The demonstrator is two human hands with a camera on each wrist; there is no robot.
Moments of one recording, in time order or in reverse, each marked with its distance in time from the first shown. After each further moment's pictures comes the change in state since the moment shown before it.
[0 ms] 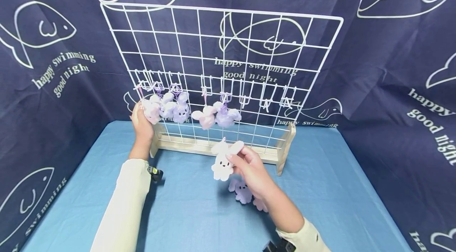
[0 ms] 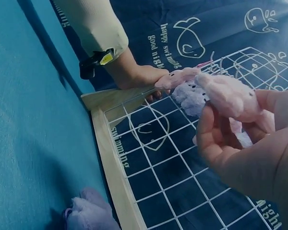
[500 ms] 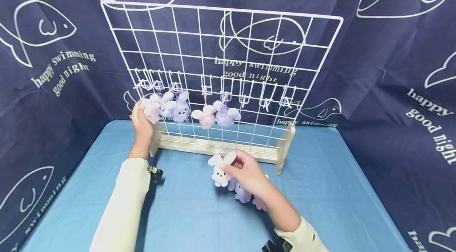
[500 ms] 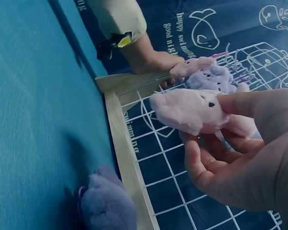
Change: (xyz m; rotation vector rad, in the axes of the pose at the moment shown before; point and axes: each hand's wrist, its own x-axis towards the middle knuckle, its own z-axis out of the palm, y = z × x) left_hand 0.000 -0.001 0.001 0.012 0.015 0.003; right_hand 0.008 0.025 -0.008 -0.379 -0.032 0.030
